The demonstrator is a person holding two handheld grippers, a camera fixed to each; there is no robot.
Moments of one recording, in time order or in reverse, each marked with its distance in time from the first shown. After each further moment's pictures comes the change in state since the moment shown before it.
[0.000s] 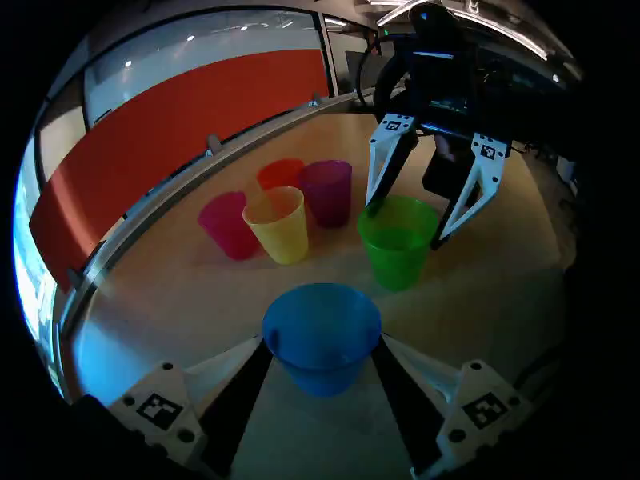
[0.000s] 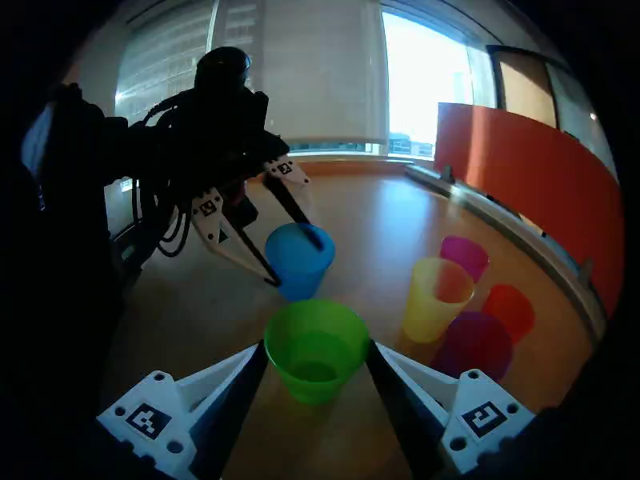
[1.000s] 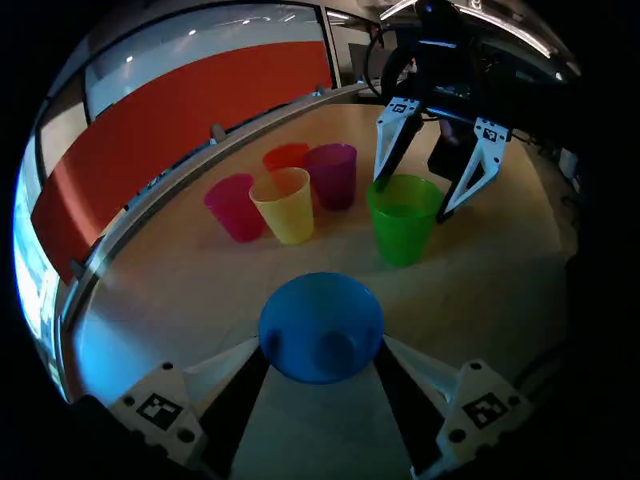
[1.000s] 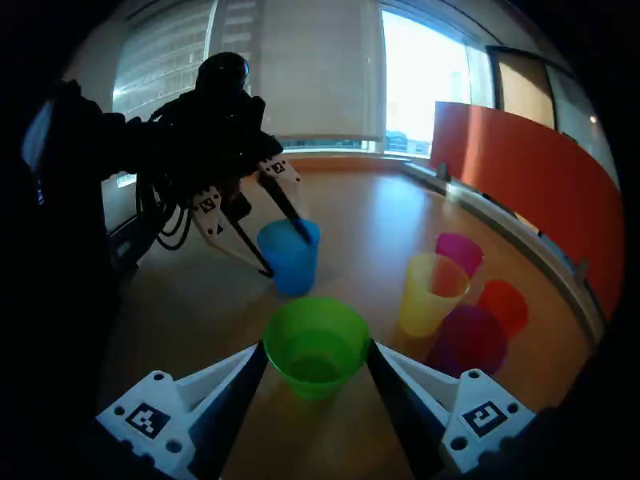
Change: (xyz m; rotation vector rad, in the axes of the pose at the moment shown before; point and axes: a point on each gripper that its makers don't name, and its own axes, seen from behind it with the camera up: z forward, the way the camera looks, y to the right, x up) left arm -0.021 -0.004 -0.006 0.013 -0.034 -0.005; right arm -0.005 0.003 -0.005 -0.024 -0.015 -0.006
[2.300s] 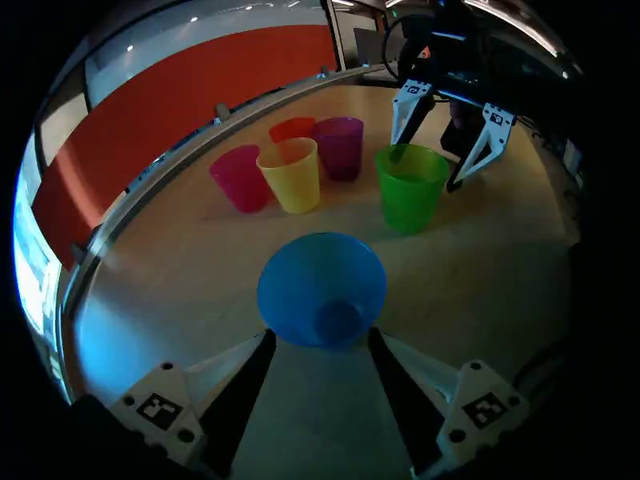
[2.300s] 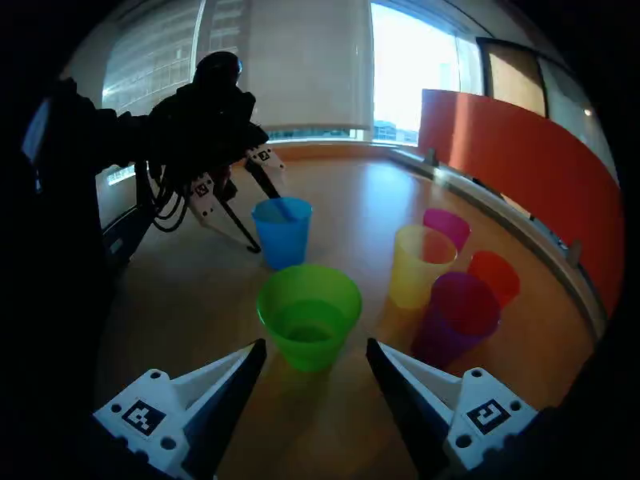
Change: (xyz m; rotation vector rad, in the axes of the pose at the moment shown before) left arm -0.030 -0.003 -0.008 0.013 -0.079 -0.009; right arm -0.029 0.004 -0.014 -0.049 -0.045 0.030
